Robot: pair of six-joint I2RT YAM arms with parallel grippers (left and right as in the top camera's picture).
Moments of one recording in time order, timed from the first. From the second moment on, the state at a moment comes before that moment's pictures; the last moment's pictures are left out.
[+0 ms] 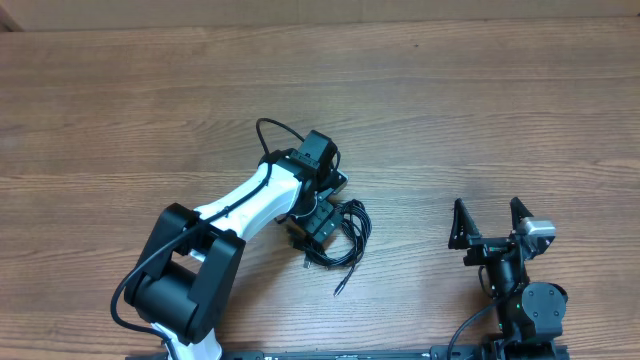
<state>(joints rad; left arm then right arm) -0.54 1.87 1.14 -0.74 0.07 0.17 0.05 0.01 0.02 -0.04 -0.04 0.20</state>
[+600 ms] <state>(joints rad) -0.54 1.87 1.22 -0.87 0.07 0.15 0.05 0.01 0.02 -0.03 -0.04 0.20</state>
